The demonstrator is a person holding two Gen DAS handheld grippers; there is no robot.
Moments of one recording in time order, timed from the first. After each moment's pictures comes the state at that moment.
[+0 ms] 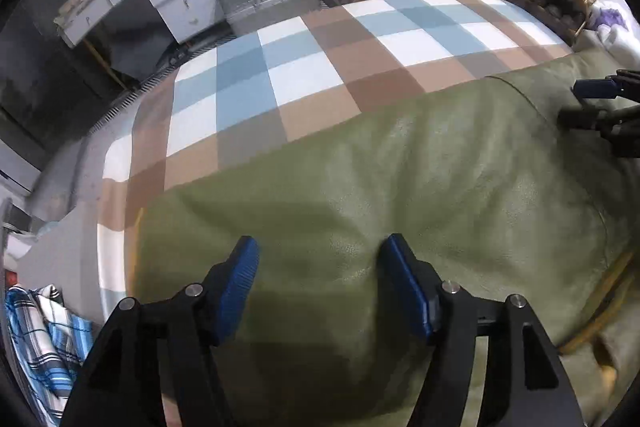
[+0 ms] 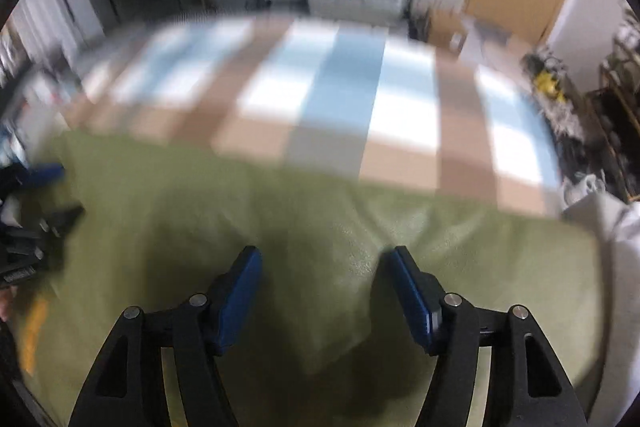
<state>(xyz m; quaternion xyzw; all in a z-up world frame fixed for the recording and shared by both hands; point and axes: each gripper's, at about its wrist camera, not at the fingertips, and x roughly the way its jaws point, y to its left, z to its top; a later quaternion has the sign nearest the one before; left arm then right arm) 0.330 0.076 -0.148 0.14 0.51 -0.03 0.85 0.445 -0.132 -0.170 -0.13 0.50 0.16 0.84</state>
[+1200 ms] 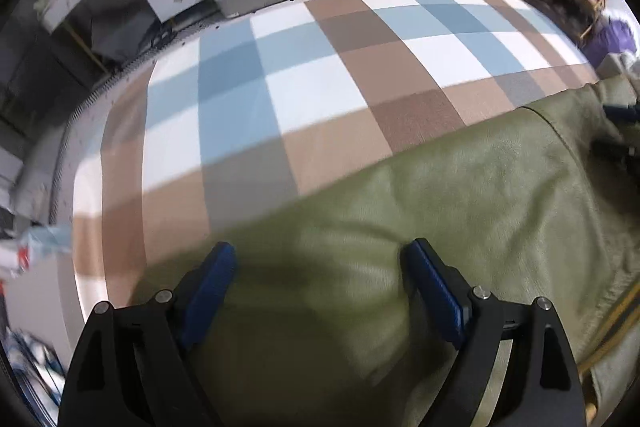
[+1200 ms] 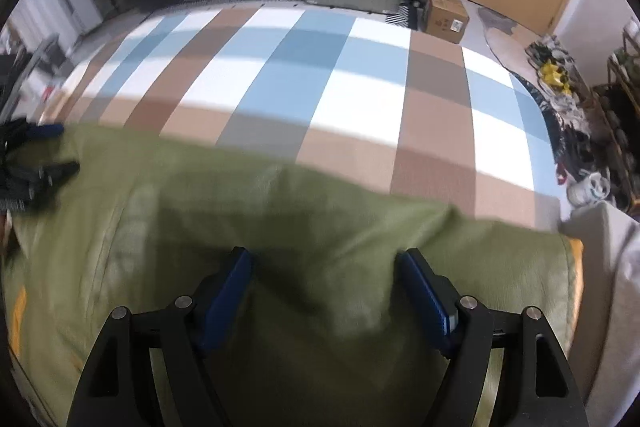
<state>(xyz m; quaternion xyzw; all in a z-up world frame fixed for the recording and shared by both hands) 0.371 0.091 -0.149 0.11 0.57 -0.06 0.81 0.475 -0.183 -0.173 -0.13 0.51 0.17 0.83</state>
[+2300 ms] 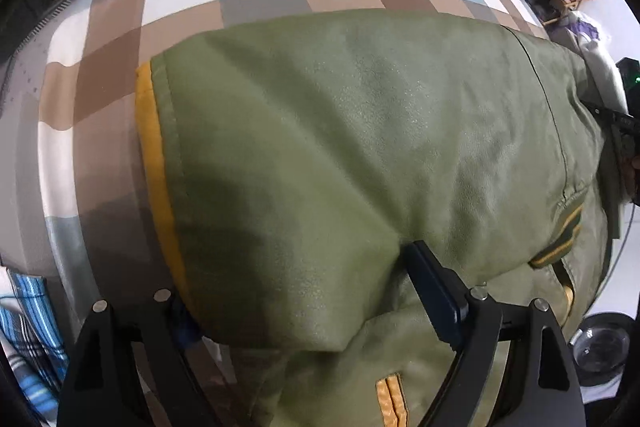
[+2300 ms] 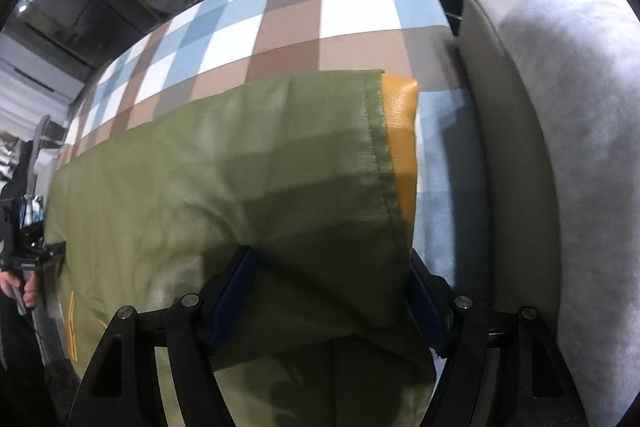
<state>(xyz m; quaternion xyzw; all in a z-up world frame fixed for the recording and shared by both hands) 0.305 0.138 -0.160 0.01 0.67 -0.13 0.73 0.452 -0.314 -0.177 0.05 0.60 0.14 0.79</state>
